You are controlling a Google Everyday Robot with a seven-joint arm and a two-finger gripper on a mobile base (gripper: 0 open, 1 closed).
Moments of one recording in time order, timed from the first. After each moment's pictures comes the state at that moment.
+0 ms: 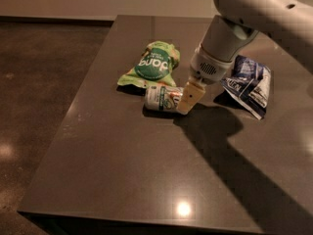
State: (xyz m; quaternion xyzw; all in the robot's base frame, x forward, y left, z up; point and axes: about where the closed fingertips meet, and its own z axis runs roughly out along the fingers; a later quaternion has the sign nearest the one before) arm 0.542 -0.091 0.853 -0.54 0.82 0.12 0.11
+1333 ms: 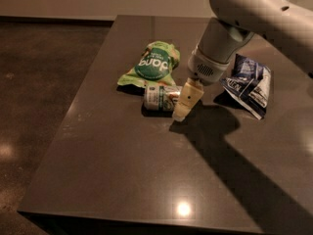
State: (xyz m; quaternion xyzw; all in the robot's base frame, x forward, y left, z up) arm 0.543 -0.084 0.850 -0.55 0.82 0.13 0.11
